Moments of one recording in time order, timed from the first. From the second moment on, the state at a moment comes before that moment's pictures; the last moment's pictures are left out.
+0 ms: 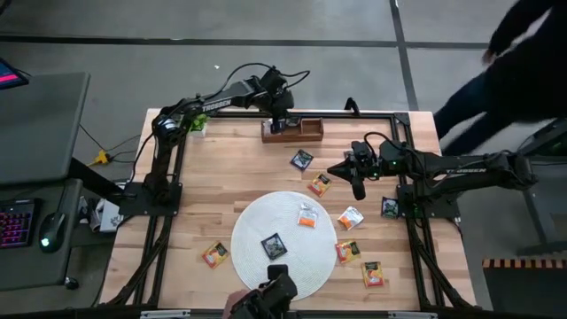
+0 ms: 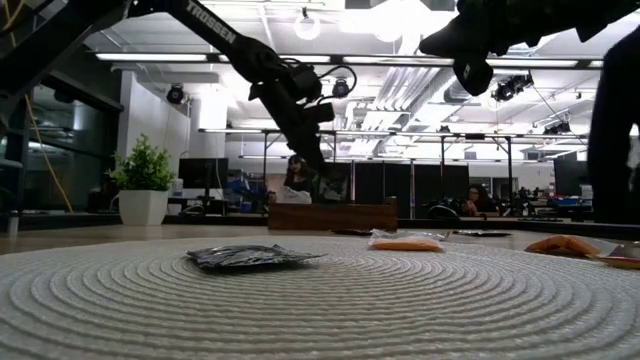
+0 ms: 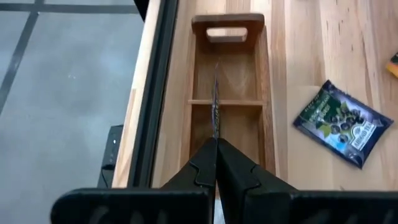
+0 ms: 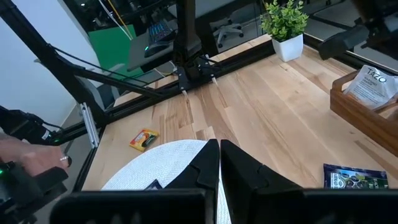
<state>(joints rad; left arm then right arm) 0.65 2.05 1.74 -0.57 0.25 0.53 -0.11 0.89 0.57 0.09 -0.08 0.38</state>
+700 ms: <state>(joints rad) 0.66 2.09 1.74 -0.56 0.28 0.41 -0.11 0.89 0.57 0.09 -0.08 0.38</state>
